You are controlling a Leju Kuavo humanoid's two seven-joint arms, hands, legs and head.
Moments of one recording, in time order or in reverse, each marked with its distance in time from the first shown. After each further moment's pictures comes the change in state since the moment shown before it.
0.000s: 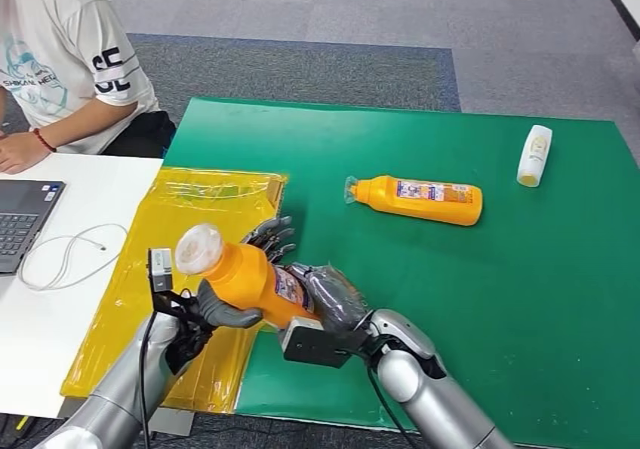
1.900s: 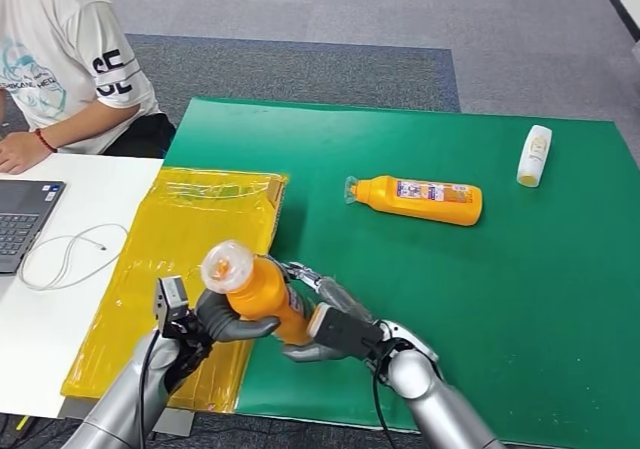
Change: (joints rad) left arm 0.110 0.002 0.013 -0.158 -0.216 0.193 -0.014; right arm 0.053 0.029 -0.142 0.058 -0.238 0.139 -0.055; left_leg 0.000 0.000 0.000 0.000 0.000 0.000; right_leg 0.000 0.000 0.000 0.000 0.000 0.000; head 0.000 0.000
